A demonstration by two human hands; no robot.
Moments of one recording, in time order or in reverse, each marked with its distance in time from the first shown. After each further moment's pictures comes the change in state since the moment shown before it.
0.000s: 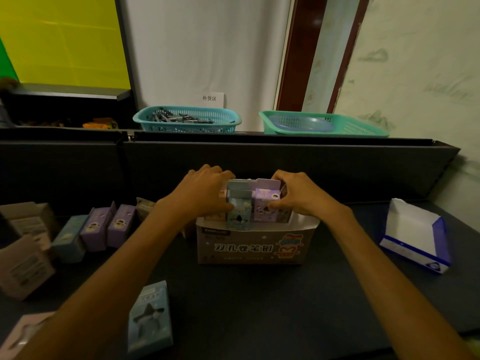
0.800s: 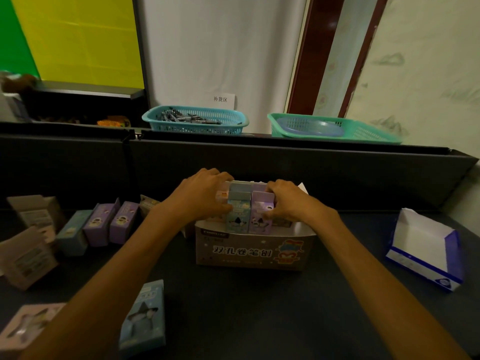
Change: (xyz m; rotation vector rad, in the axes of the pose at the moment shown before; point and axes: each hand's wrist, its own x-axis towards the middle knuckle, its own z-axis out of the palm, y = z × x) left_hand -0.009 0.000 0.002 -0.122 0.030 -0.097; right_hand 0.024 -0.003 0.022 -0.291 -0.123 -0.001
